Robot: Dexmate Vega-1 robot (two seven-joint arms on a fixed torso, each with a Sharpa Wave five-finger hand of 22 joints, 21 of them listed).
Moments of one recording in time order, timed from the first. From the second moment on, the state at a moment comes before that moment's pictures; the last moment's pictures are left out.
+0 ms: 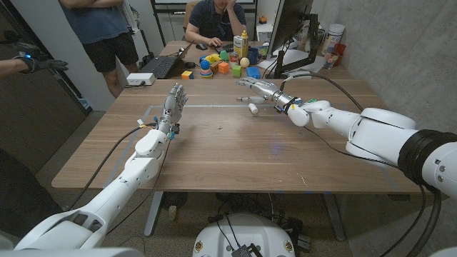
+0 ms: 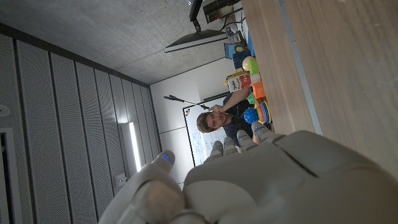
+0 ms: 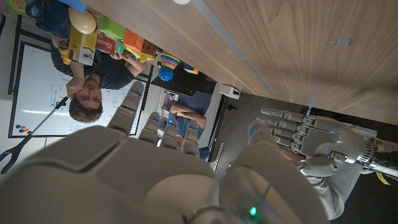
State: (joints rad) left arm 0.81 0.49 0.35 -1.20 -0.66 -0.39 -0.07; left_hand -0.01 0.06 0.36 0.20 0.31 -0.17 0.02 0.19 0.18 -0.17 0.00 0.18 0.18 -0.17 0.01 0.25 0.19 -0.17 -0.03 0.30 0.19; right arm -0.03 -0.28 -1.29 -0.40 -0.58 0.57 -0.63; right_hand 0.24 -0.05 0.32 -0.05 0.28 0.08 -0.10 0.20 0.20 0.01 0.02 0.21 0.19 0.01 0.08 0.20 0.17 0.26 0.22 0.22 0.18
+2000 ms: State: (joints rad) left arm 0.81 0.49 0.35 -1.20 -0.65 -0.37 -0.07; left_hand -0.01 0.06 0.35 0.20 0.31 -0.17 0.02 0.19 0.18 -0.17 0.00 0.18 0.18 -0.17 0.01 0.25 0.19 -0.17 -0.03 0.28 0.19; right arm -0.03 -0.25 -1.44 -0.37 -0.47 0.40 -0.50; right_hand 0.36 -0.04 0.34 -0.11 0.31 0.14 -0.12 0.21 0.20 0.08 0.00 0.21 0.19 0.07 0.05 0.20 0.17 0.38 0.22 0.23 0.18
